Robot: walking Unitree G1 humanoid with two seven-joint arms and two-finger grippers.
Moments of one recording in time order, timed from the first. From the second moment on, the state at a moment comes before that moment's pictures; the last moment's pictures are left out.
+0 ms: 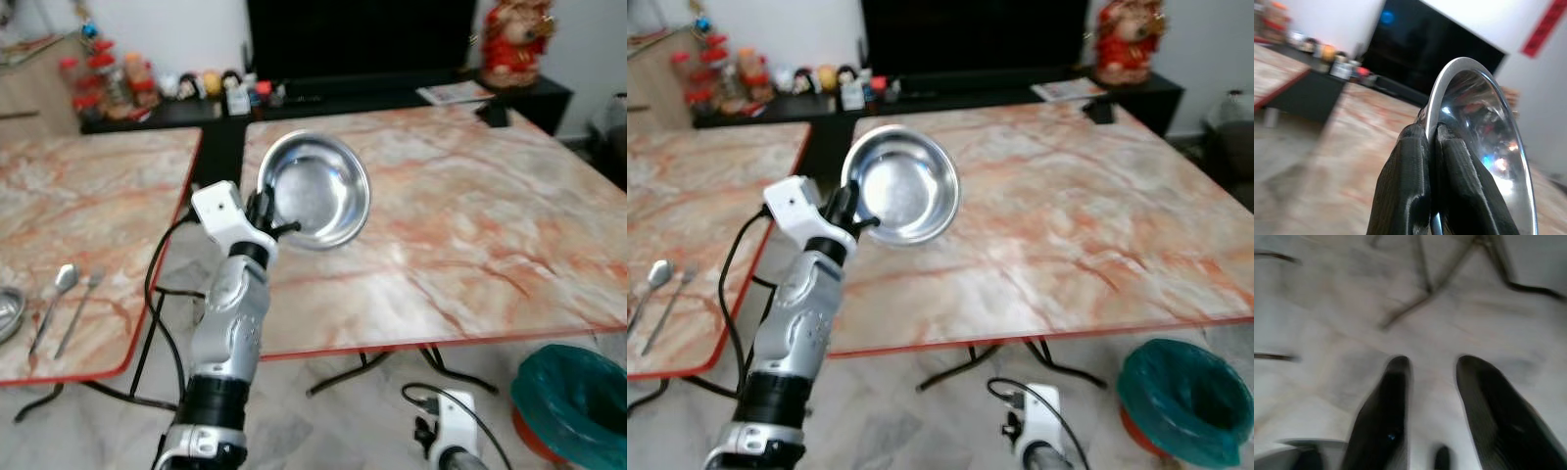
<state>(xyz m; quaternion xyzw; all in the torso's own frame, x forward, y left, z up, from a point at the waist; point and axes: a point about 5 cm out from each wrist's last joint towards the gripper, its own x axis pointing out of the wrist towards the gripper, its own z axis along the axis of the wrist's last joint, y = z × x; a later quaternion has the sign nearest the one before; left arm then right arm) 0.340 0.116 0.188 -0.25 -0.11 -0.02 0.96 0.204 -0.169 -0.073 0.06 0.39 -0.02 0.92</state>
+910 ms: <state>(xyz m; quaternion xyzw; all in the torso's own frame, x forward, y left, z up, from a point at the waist) 0.338 0.104 0.191 -0.25 -0.11 -0.05 0.96 0.195 -0.176 -0.077 0.04 0.41 -0.02 0.91</state>
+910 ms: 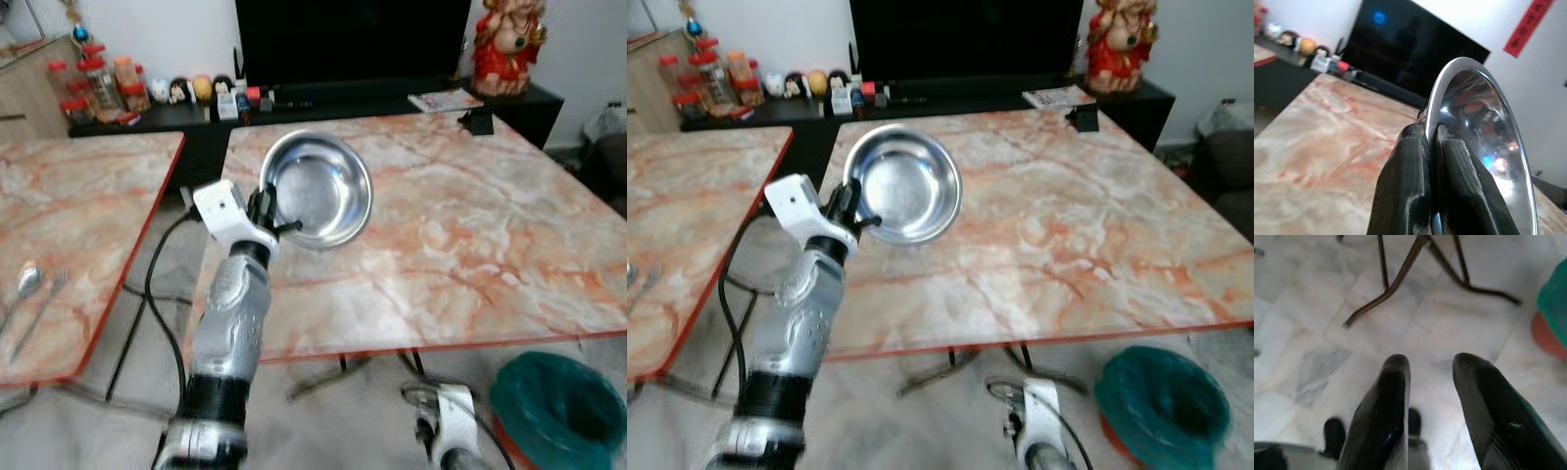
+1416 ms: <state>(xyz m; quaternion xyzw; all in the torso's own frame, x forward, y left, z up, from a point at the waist) 0.337 0.109 0.192 -0.25 -0.11 -0.04 0.96 0.197 -0.169 -0.076 0.05 0.40 -0.01 0.91</state>
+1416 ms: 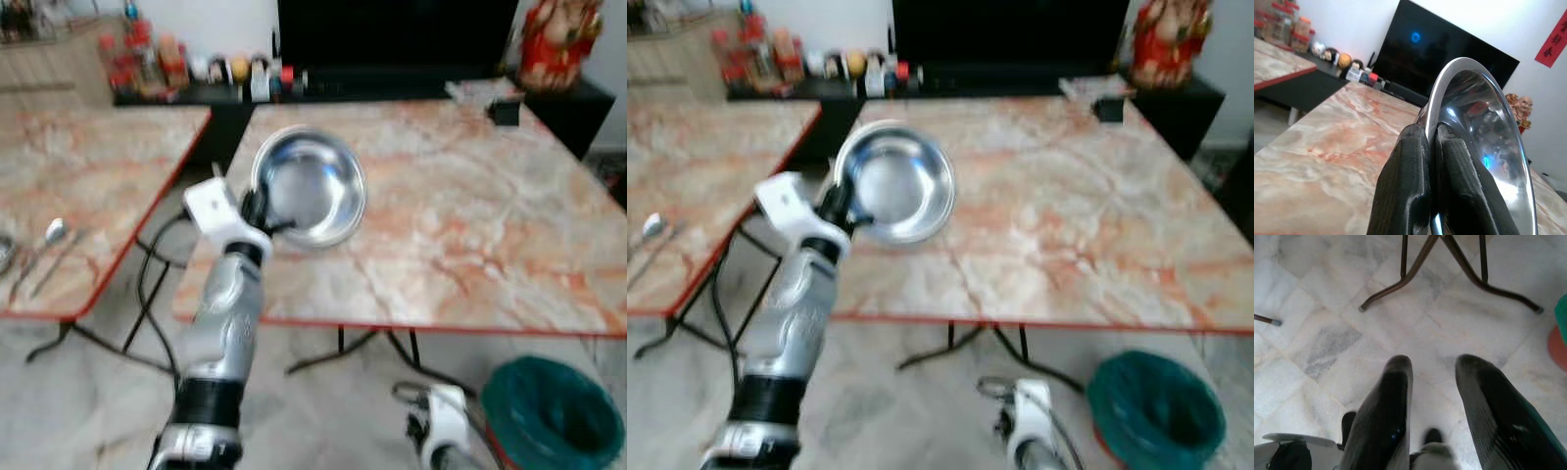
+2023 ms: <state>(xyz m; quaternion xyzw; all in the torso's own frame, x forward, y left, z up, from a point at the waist) 0.336 0.096 0.190 -0.25 -0.10 -0.06 0.96 0.189 -0.180 -0.080 0.04 0.41 -0.02 0.91</state>
